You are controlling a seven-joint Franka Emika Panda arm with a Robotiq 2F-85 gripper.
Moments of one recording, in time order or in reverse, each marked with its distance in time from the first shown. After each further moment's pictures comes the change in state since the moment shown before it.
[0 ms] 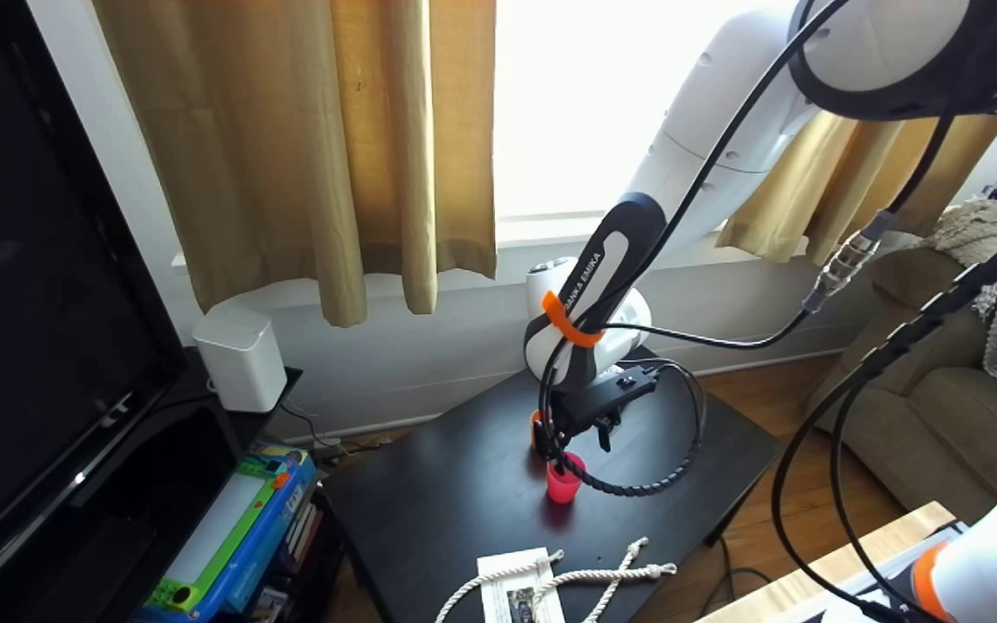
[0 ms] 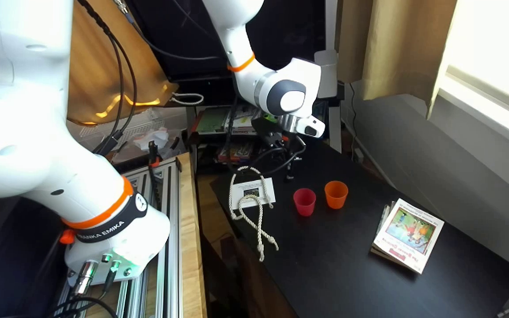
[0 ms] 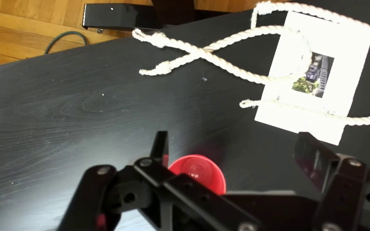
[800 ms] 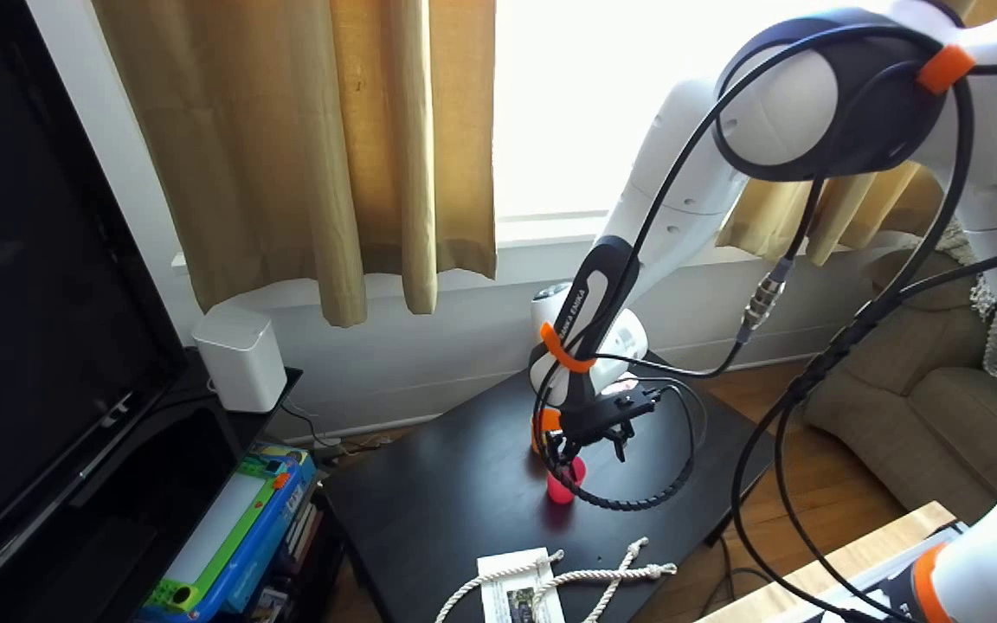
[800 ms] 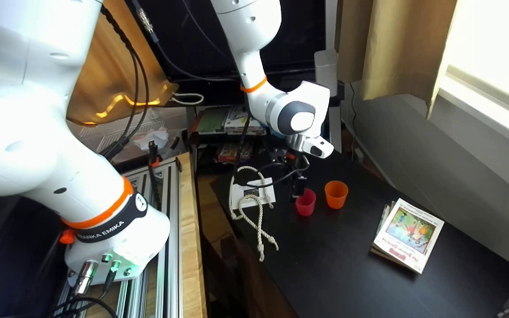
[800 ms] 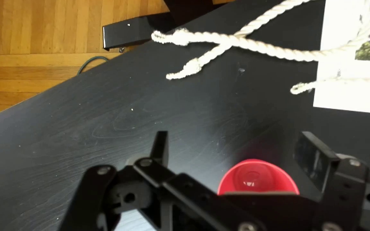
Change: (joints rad) arm 0.058 0.163 -0.108 0.100 -0.005 0.014 0.175
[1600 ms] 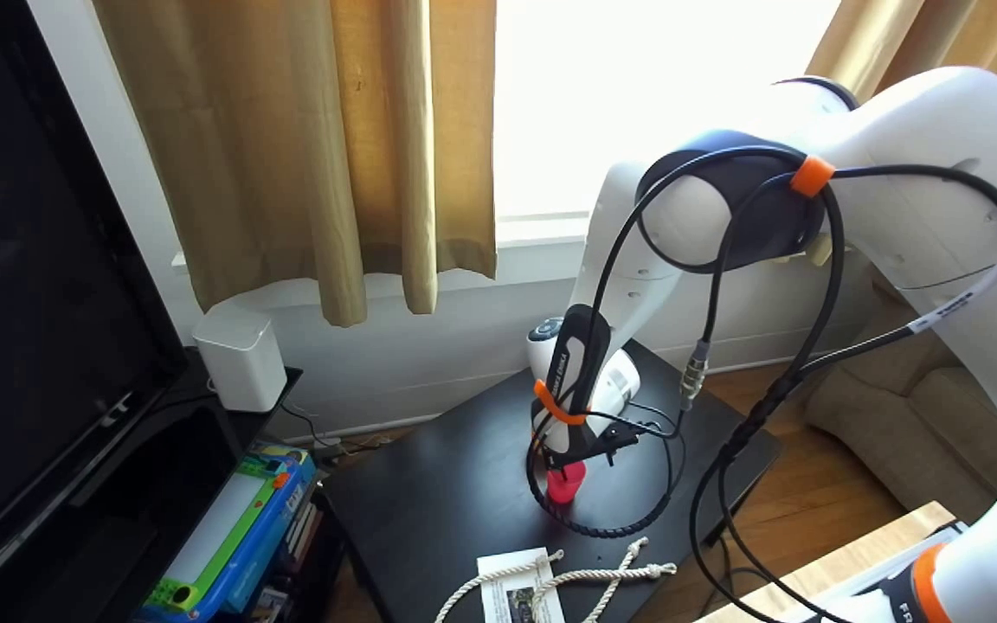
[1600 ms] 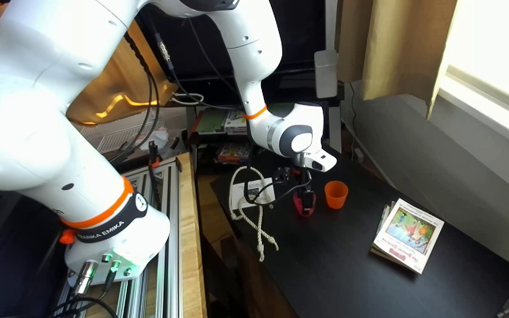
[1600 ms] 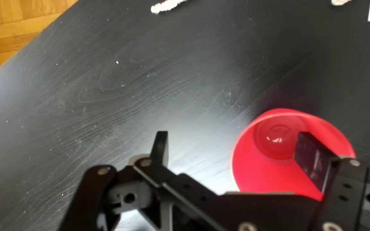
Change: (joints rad) arm 0.142 0.209 -0.127 0.102 0.000 0.236 0.179
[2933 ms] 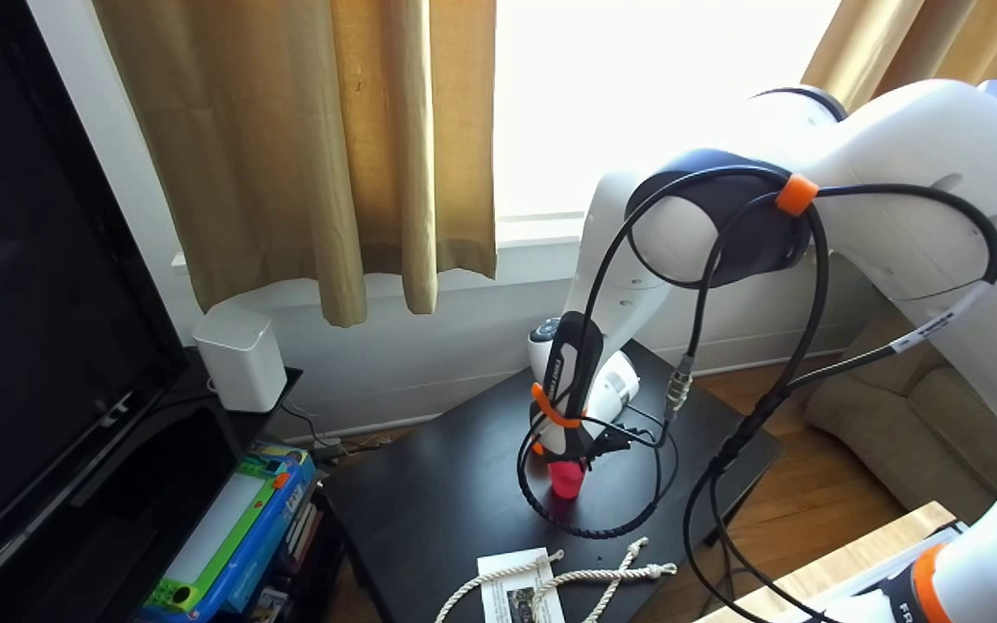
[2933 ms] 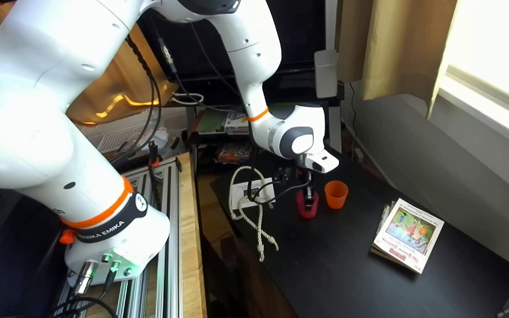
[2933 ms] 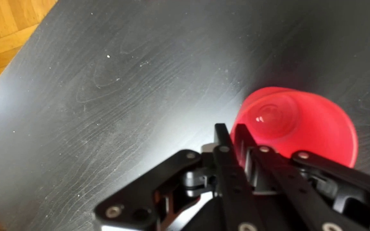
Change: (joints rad) arm 0.039 0.026 -0.039 0.019 0.051 0.043 0.110
